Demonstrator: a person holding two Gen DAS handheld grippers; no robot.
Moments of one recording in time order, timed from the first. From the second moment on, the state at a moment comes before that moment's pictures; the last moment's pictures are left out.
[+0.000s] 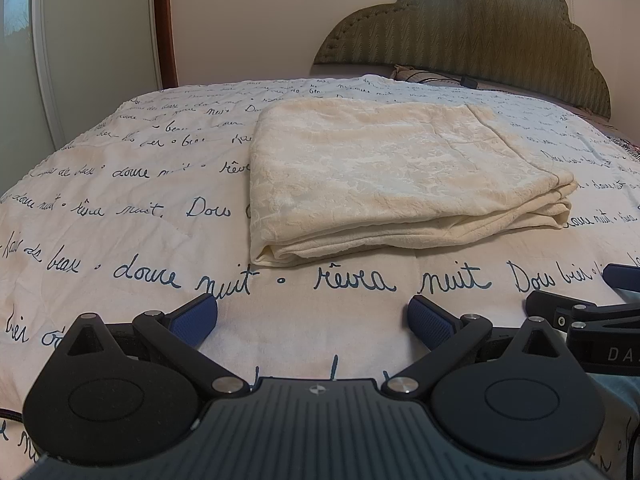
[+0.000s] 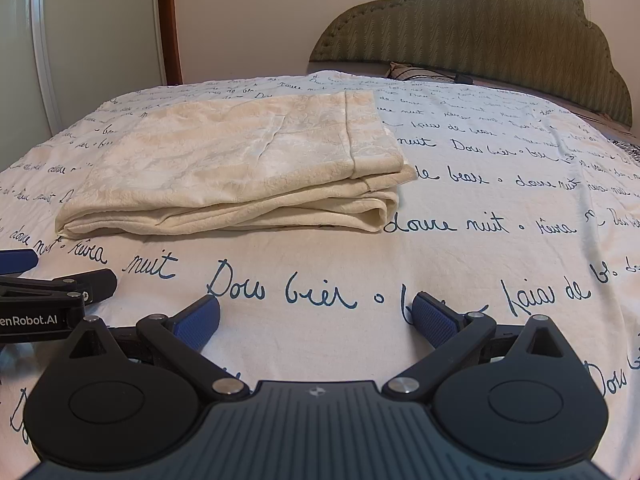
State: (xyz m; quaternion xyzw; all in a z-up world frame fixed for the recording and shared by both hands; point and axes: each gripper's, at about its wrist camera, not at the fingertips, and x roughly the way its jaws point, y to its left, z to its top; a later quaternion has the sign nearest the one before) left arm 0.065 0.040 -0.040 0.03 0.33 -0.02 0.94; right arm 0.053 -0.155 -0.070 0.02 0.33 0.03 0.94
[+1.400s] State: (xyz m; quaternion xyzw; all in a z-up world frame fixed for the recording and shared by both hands) left arm 0.064 0.040 -0.039 0.03 0.33 -0.02 0.94; right arm 0.054 -0.152 -0.071 0.02 0.33 0.03 0.94
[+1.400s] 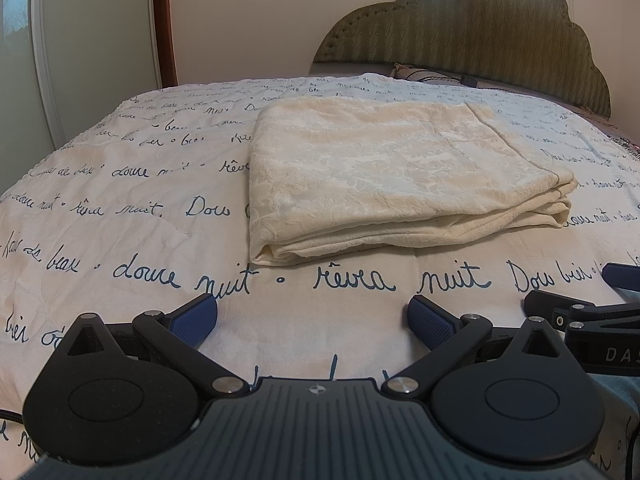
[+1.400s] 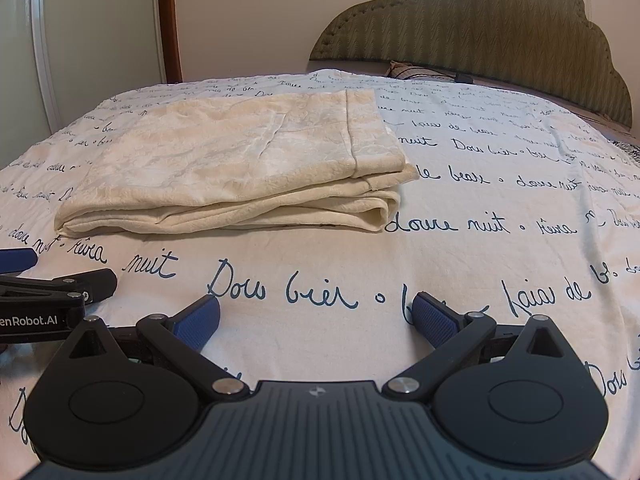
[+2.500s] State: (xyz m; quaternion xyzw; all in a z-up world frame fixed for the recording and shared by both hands) left arm 0.063 0.041 -0.039 0.03 0.33 -0.02 0.94; right arm 0.052 -0.154 -0.071 0.03 0.33 0.03 0.94
